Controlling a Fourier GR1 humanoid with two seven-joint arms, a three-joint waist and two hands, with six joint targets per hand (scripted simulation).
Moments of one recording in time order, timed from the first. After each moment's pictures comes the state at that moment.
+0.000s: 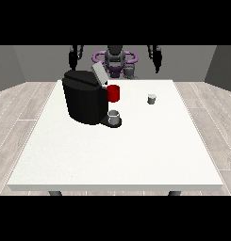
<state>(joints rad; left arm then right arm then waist) 0.03 0.10 -0.04 -1.60 -0.02 0.02 -0.03 0.03 -0.07 0.02 -1.58 -0.03 0.01 -0.02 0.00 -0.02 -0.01</state>
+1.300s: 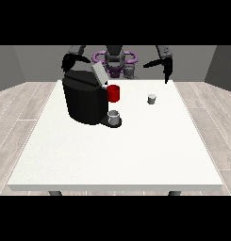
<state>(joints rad) -0.16 0.31 0.11 -1.36 -0.03 -0.16 -0.07 -0.02 -0.02 -0.02 -1.57 -0.02 -0.11 -0.10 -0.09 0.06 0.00</state>
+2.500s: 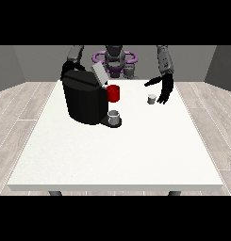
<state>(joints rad) -0.42 0.35 0.08 -0.88 -0.28 -0.13 -0.11 -0.16 -0.04 -0.04 -1.41 0.01 -0.15 -0.05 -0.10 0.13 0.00</state>
